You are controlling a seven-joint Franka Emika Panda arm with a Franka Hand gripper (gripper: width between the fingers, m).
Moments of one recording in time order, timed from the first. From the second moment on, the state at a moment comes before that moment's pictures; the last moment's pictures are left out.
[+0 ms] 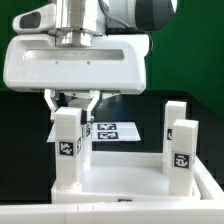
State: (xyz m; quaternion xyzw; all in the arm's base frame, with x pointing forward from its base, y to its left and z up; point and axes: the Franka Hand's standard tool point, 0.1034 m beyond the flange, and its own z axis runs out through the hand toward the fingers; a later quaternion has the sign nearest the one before) arm 0.599 -0.056 0.119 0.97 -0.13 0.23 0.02
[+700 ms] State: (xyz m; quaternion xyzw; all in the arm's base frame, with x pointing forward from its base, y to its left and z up) arm 0.600 -0.057 0.118 0.96 -0.13 0.23 0.02
